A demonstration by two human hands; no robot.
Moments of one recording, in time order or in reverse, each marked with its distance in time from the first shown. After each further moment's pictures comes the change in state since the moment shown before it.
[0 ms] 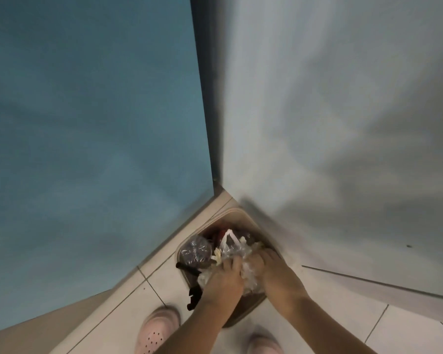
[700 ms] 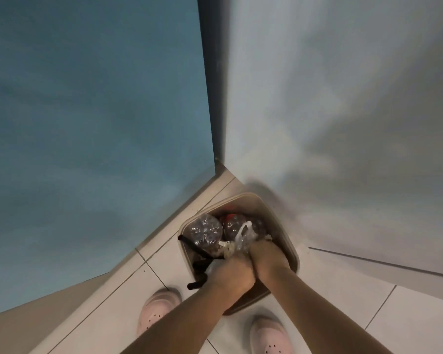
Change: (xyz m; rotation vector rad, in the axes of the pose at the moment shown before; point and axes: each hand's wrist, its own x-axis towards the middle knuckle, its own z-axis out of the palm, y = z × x) left_hand 0.018 0.016 0.011 -0.180 -0.151 0.092; right_hand 0.039 -0.015 0.017 -0.010 -0.205 0.274
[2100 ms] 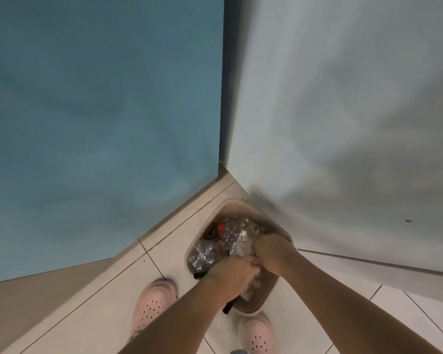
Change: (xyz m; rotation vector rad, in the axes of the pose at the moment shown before) left_hand -0.031 -0.006 -0.007 -0.206 0.197 0.211; right_hand -0.027 0.012 -0.035 -0.537 -0.035 -0.299
